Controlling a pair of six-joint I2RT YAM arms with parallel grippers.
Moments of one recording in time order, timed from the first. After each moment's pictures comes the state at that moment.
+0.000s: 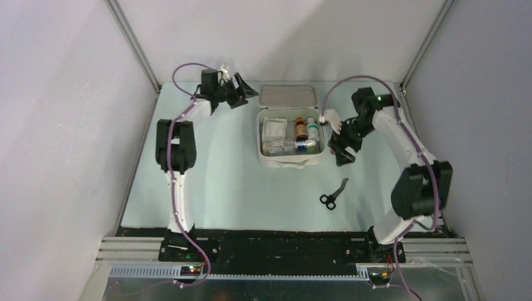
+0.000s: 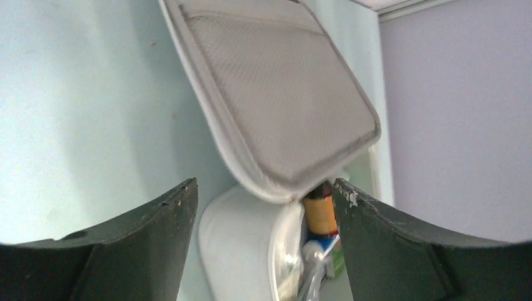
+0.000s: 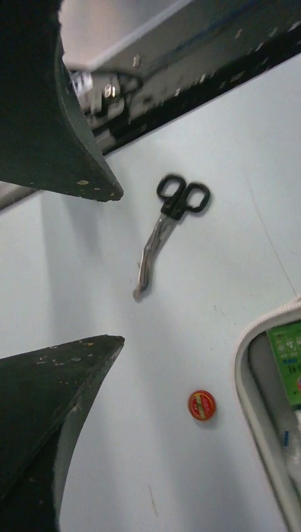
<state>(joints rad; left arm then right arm) -0.13 2.35 1.85 -0.01 0.69 -0.72 0.16 1.72 1.61 -1.33 -0.52 -0.94</state>
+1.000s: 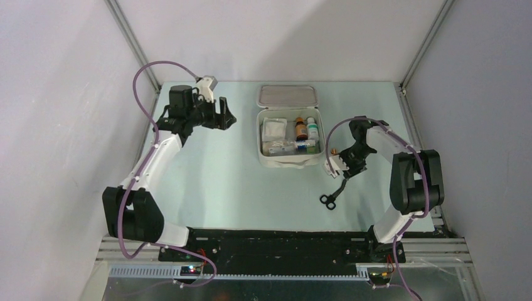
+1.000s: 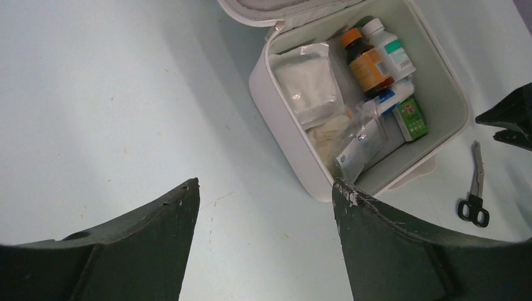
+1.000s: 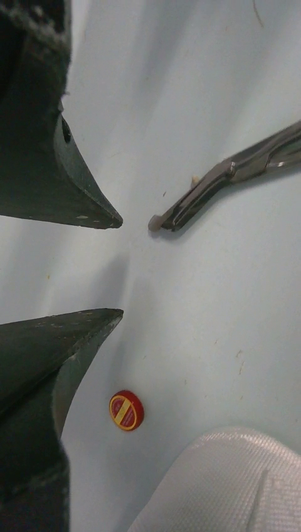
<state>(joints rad) -0.13 1.42 1.21 -0.34 0.44 -0.04 0.13 1.69 1.13 -1.00 -0.31 -2.01</state>
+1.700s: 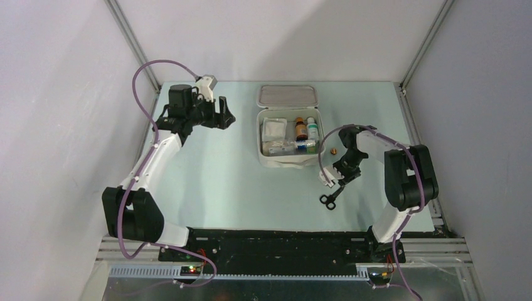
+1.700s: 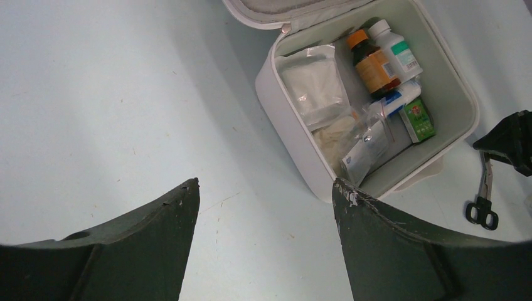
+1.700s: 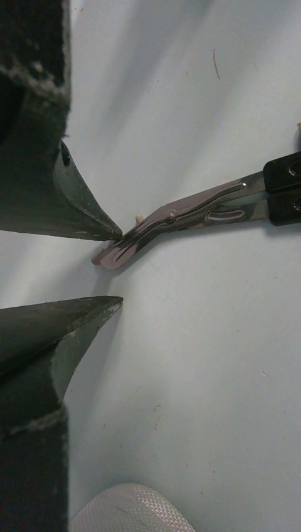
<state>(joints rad) -0.13 1.42 1.22 -0.35 0.41 -0.03 0.21 1.75 1.07 -1.02 -0.27 -2.02</state>
